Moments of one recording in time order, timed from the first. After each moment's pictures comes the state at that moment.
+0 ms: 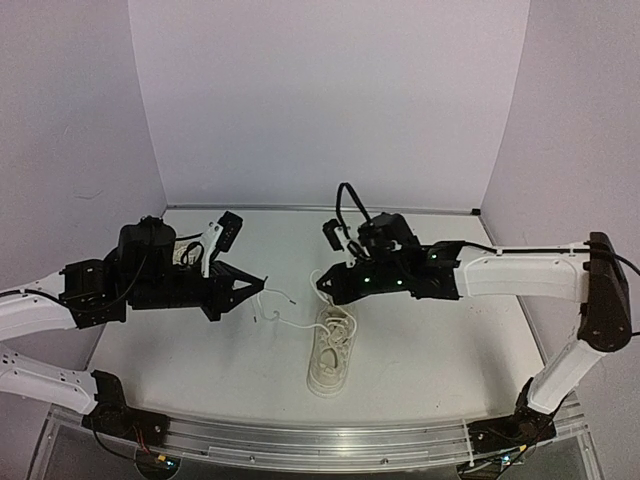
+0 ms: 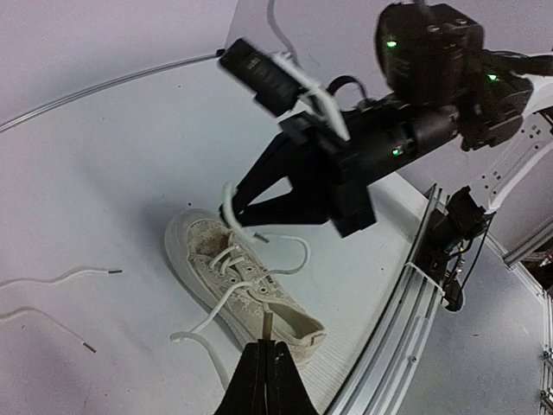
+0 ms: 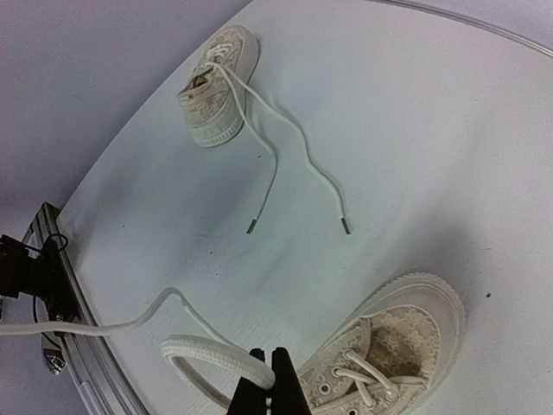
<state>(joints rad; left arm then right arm) -1.04 0.96 0.82 -0.24 0.05 -0.33 0.96 1.65 1.17 -0.13 -0.08 0.41</state>
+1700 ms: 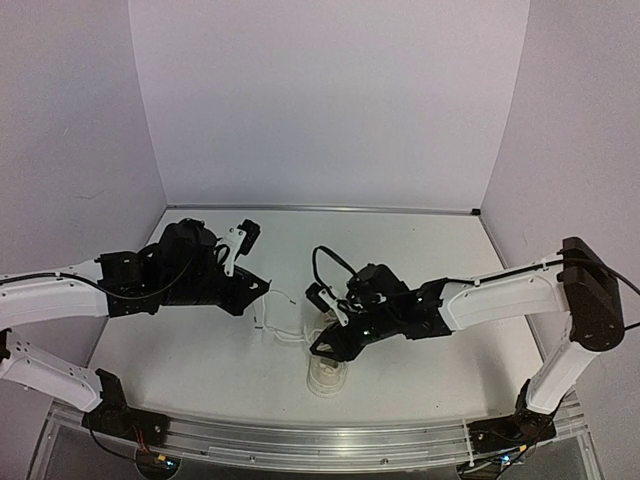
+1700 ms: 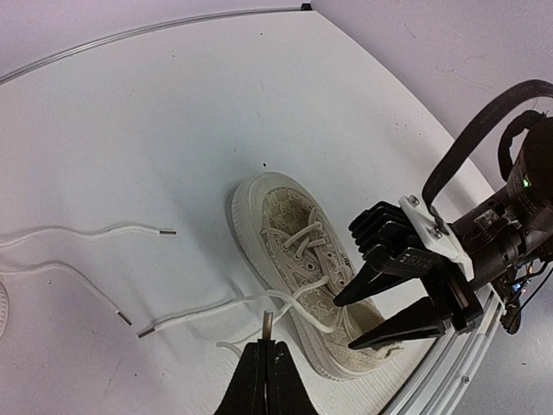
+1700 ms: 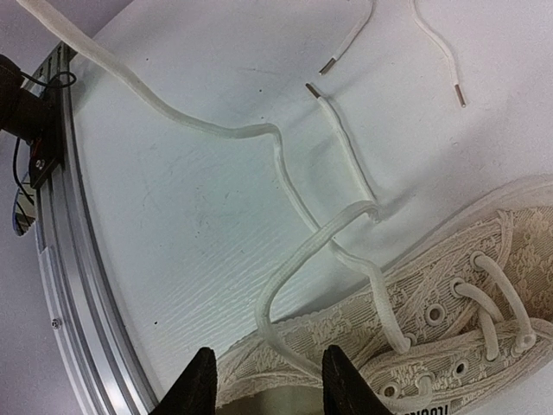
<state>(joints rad) -0.99 1.16 0.87 -0.28 -0.07 -0.40 1.05 1.70 0.97 -0.06 -0.23 0.24</state>
